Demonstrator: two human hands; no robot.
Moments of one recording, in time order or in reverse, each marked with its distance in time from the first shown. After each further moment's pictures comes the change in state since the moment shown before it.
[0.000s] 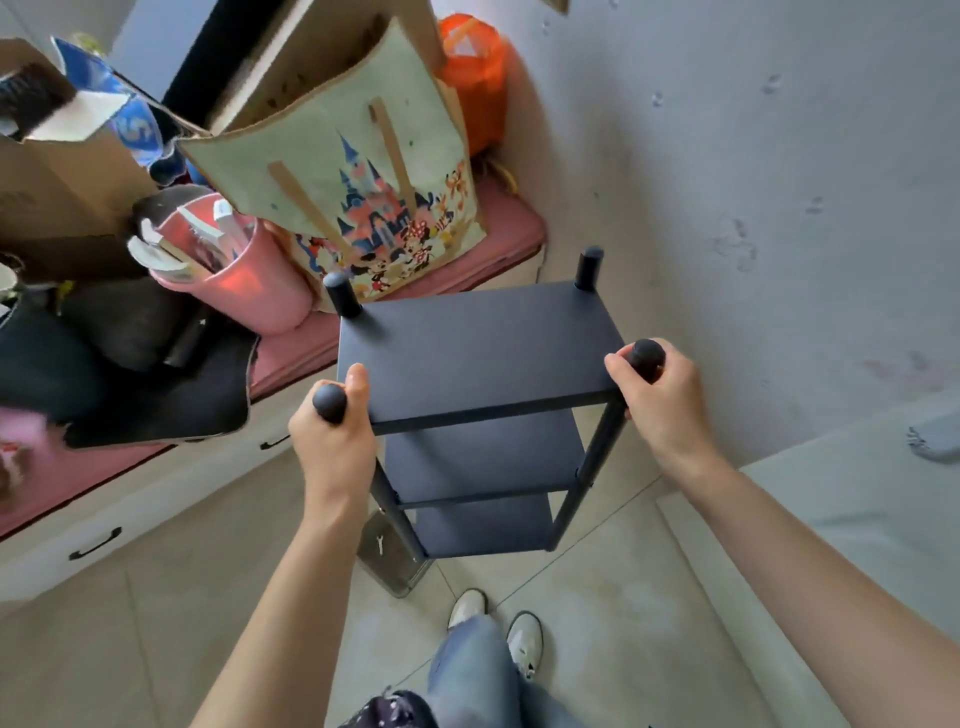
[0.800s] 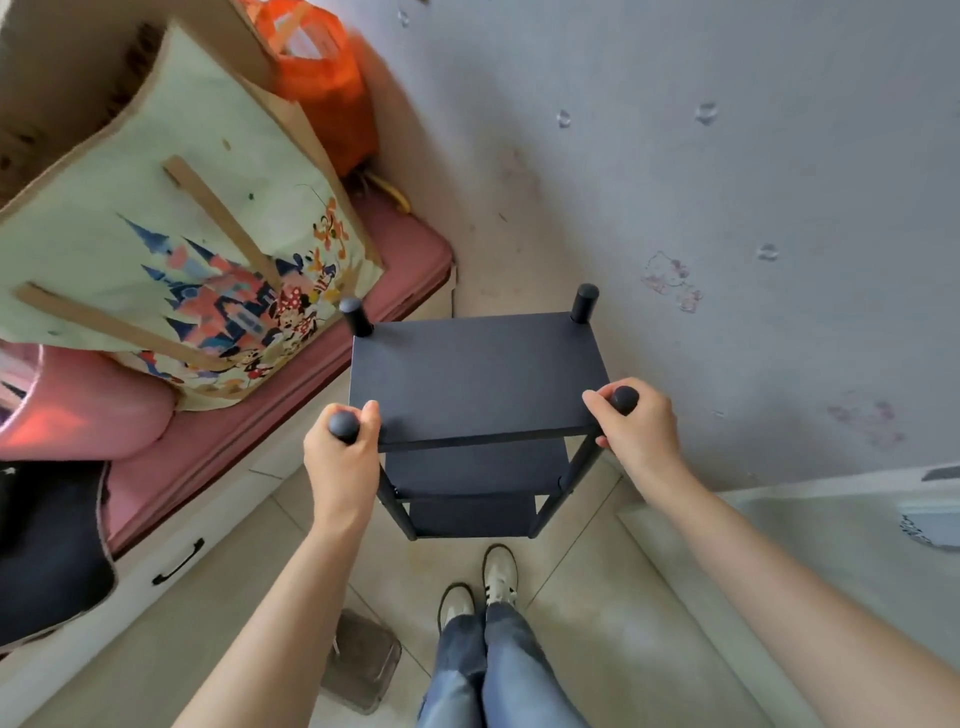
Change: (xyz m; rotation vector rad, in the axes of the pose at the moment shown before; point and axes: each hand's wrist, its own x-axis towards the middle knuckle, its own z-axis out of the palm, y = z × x) left_hand 0.166 -0.057 0.218 0.157 -0.338 -0.127; right_hand 0.197 0.052 0.018 -0.113 0.185 0.358
